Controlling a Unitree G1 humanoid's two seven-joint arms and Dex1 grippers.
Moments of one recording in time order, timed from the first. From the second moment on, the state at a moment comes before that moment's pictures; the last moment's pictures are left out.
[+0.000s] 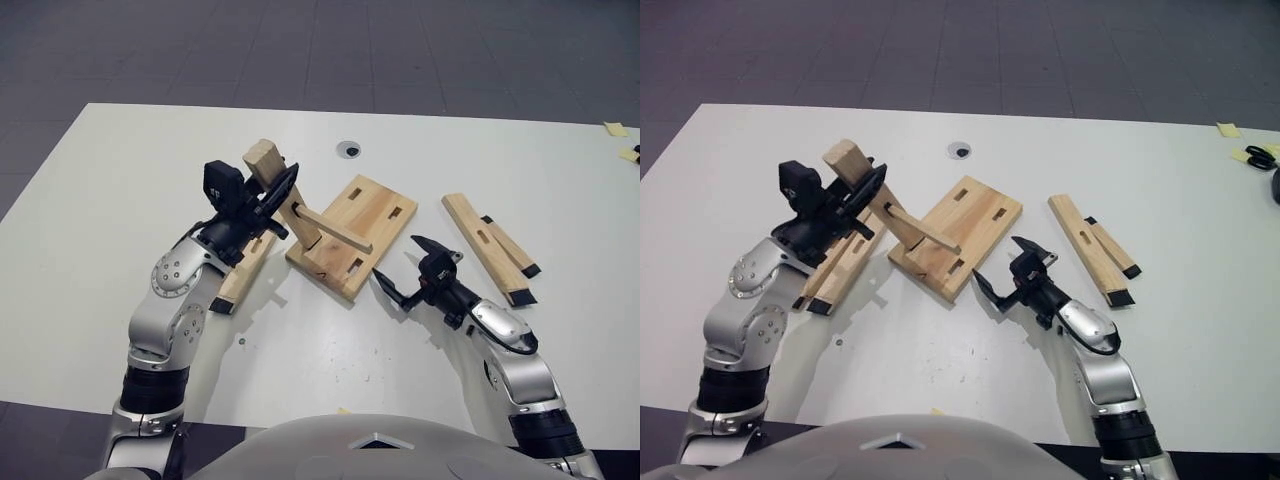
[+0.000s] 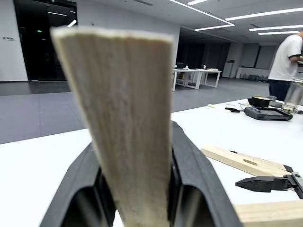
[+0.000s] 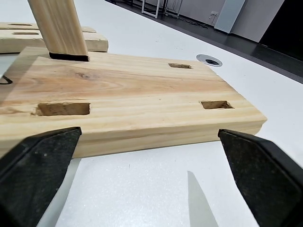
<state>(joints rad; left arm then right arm) -0.05 0.32 -0.06 -0.40 -0.50 0.27 -0.33 0.17 -0.39 0.11 -0.20 0.10 0.11 0.50</state>
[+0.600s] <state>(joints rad) 0.00 0.26 -0.10 -0.37 -0.43 0.12 -0.27 0.15 -0.39 0.11 -0.22 0.10 0.13 0.46</state>
